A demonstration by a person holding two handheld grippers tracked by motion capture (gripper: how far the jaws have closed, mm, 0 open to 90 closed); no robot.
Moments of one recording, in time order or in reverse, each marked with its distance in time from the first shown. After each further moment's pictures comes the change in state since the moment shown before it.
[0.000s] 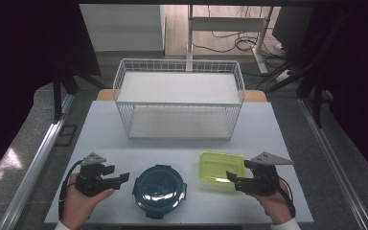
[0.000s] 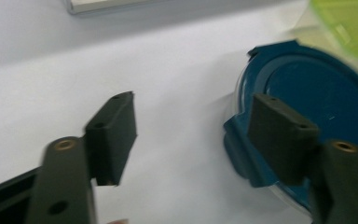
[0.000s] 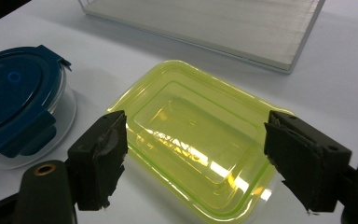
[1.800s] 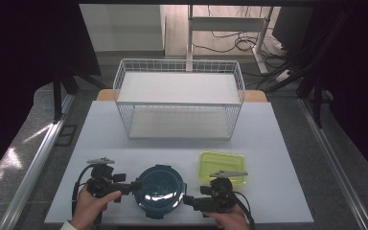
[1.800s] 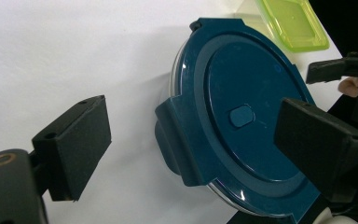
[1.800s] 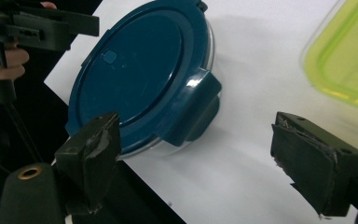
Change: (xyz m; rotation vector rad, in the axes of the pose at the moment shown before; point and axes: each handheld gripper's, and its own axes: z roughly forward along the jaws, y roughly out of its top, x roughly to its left) left arm -0.004 -0.008 0.029 0.094 -0.269 -0.137; right arm 0.092 -0.022 0.058 0.164 0.321 0.274
